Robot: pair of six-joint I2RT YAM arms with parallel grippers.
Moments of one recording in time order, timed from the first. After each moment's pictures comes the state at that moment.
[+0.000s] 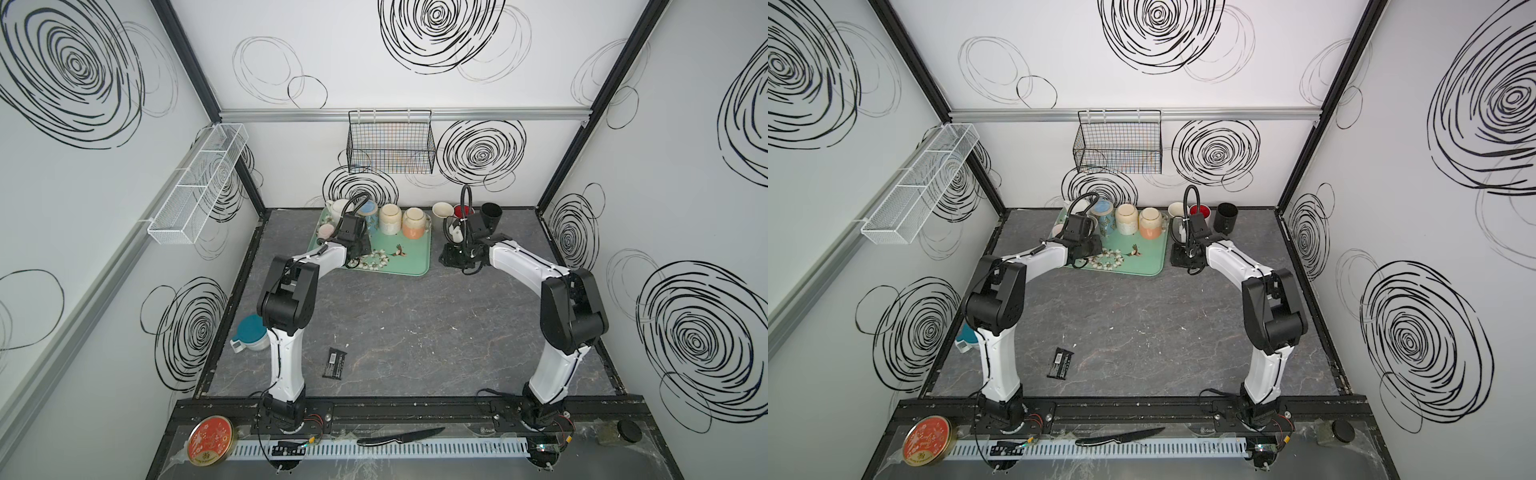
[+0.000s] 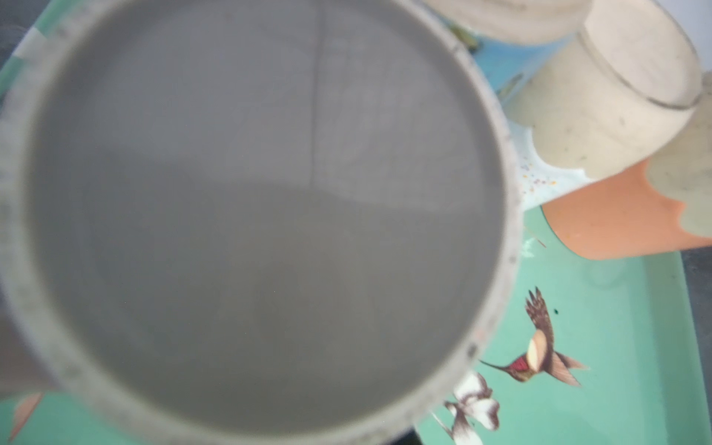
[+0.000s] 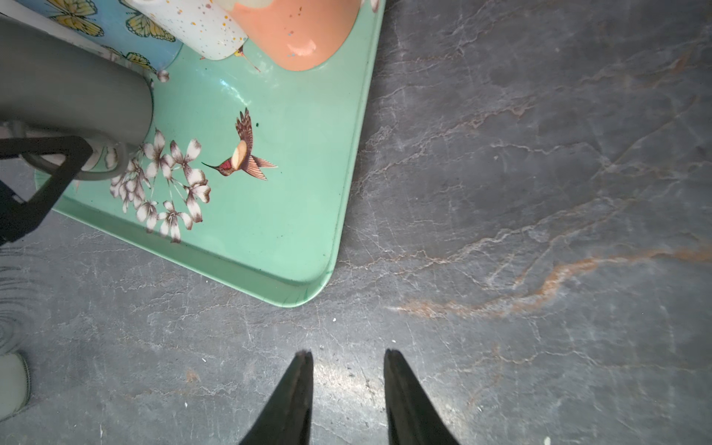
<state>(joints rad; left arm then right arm) -0.29 2.05 1.39 -0.16 -0.07 -0.41 0.37 1.83 1.35 -0.50 -0.21 0.36</state>
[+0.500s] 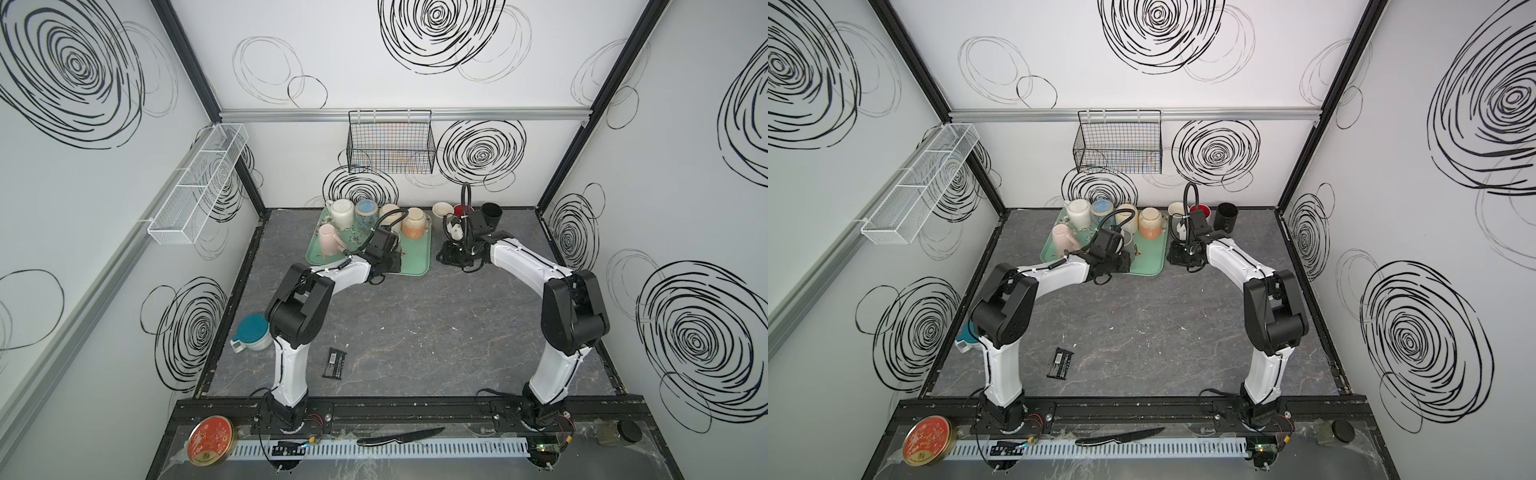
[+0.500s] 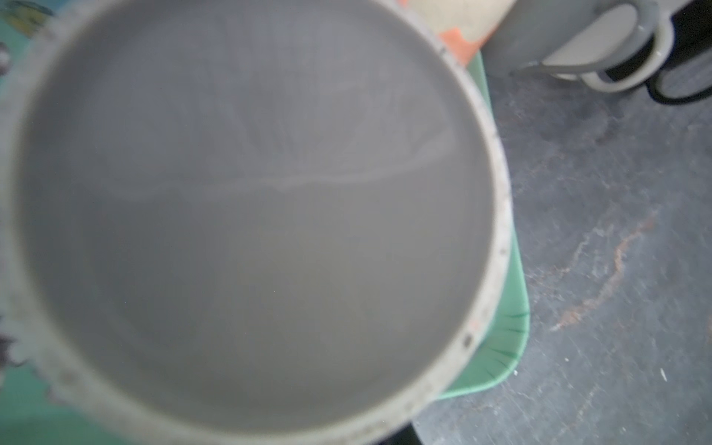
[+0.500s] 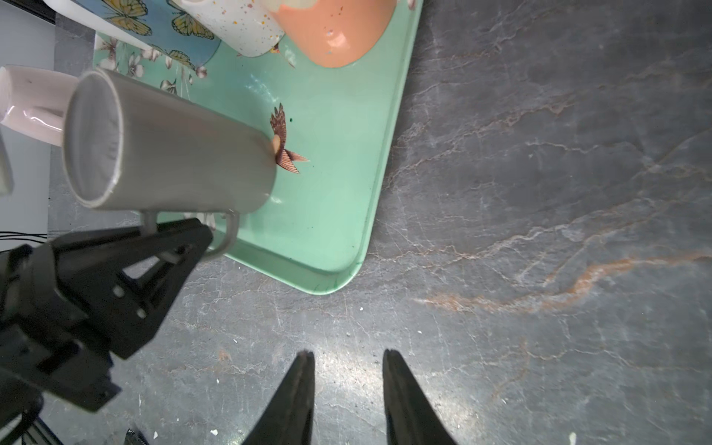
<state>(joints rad) -0.52 2.00 1.33 -0.15 -0.01 -0.41 0.37 1.84 1.39 -0.54 -0.28 0.36</state>
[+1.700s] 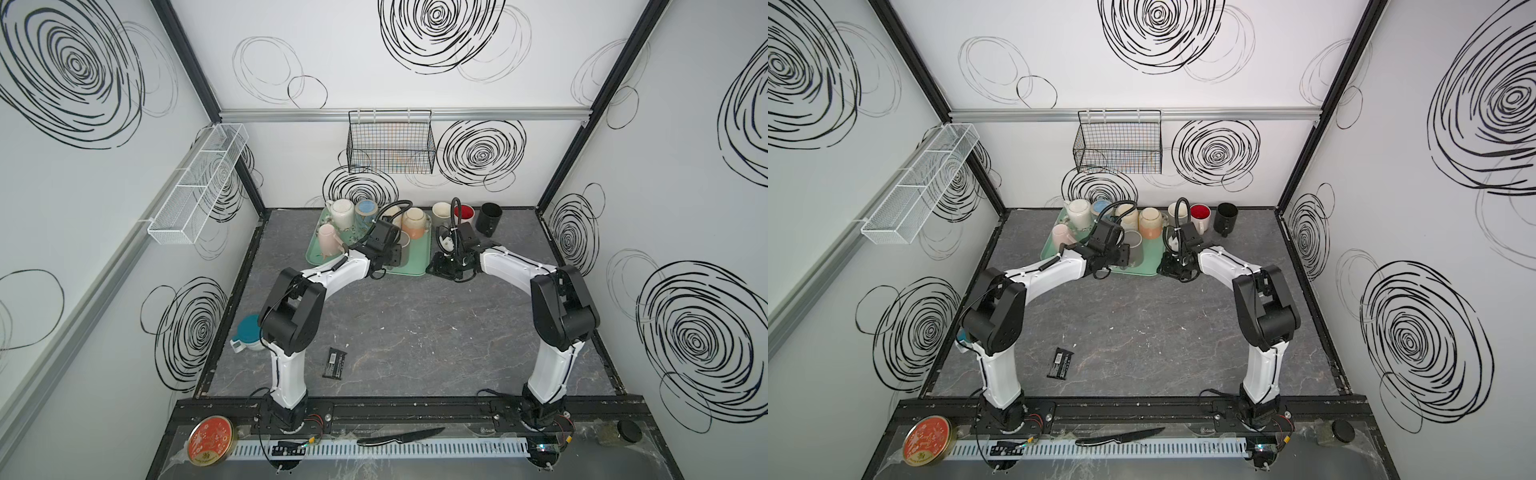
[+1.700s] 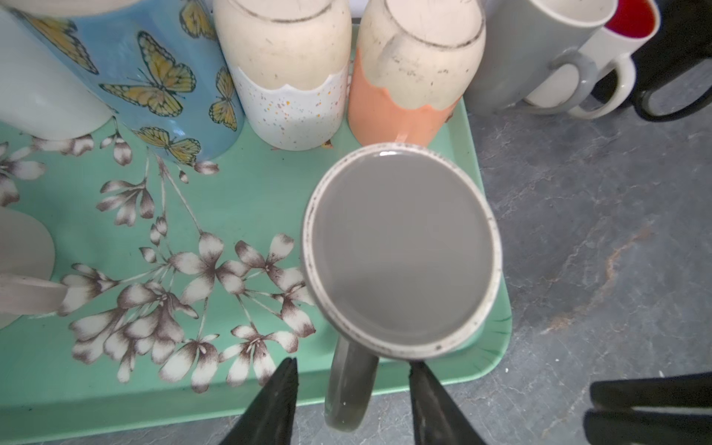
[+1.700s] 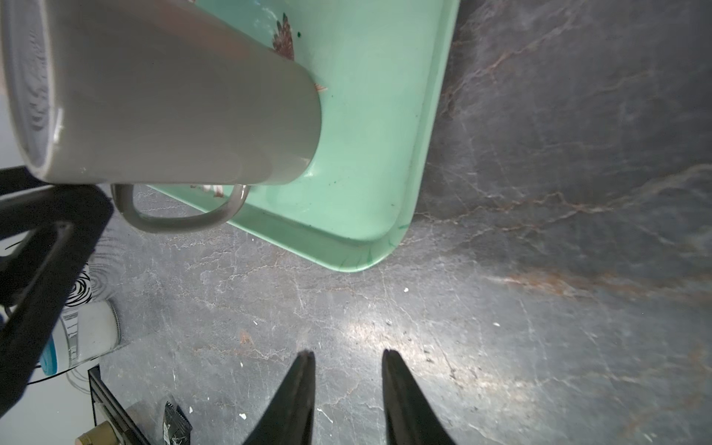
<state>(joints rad) -0.51 1.94 1.40 -0.27 -0.12 -0.32 0.41 1.88 1.30 -0.44 -0.38 0.47</state>
